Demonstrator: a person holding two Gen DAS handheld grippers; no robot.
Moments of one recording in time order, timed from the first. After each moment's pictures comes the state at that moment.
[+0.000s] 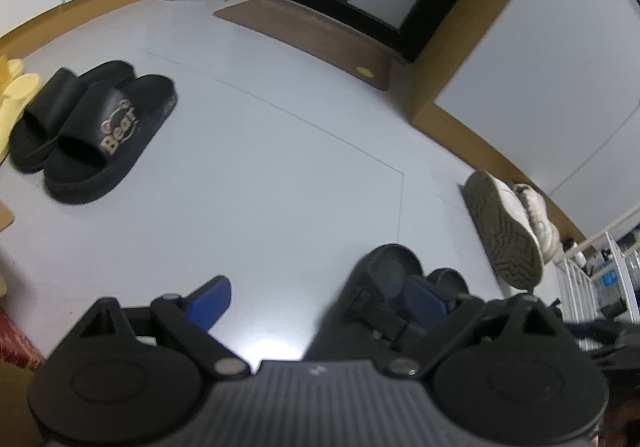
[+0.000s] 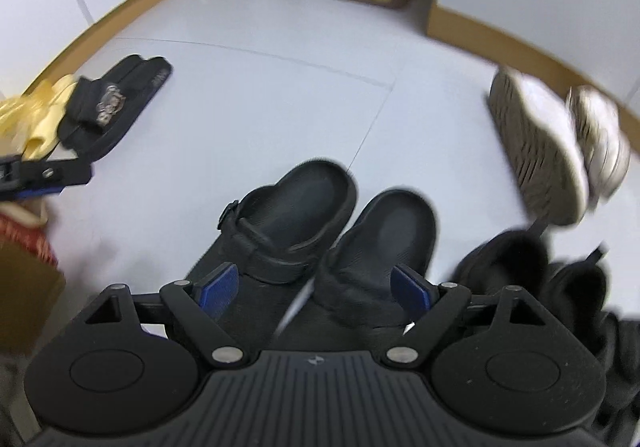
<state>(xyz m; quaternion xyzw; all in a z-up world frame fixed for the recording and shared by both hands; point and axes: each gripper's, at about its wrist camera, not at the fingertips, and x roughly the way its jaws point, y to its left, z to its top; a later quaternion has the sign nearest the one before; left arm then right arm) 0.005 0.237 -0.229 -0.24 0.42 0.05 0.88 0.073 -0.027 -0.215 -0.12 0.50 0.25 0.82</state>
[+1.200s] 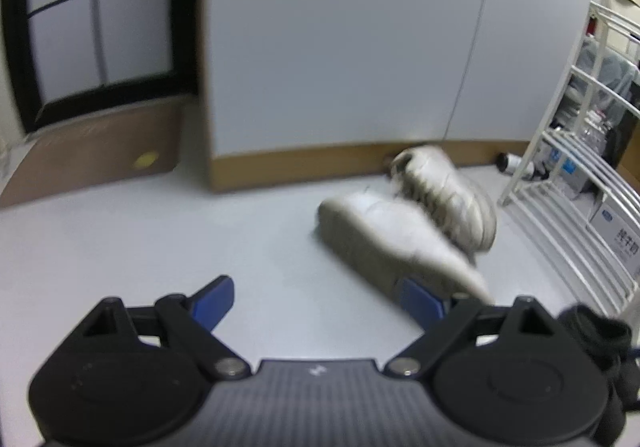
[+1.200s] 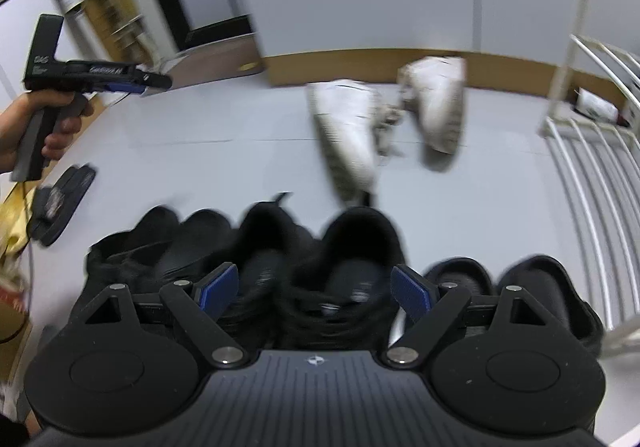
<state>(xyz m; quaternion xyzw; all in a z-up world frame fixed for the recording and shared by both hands) 0.290 -0.003 -0.215 0.00 0.36 -0.16 0.92 0.095 -0.313 -0.234 0.04 0.43 0.17 0.88</state>
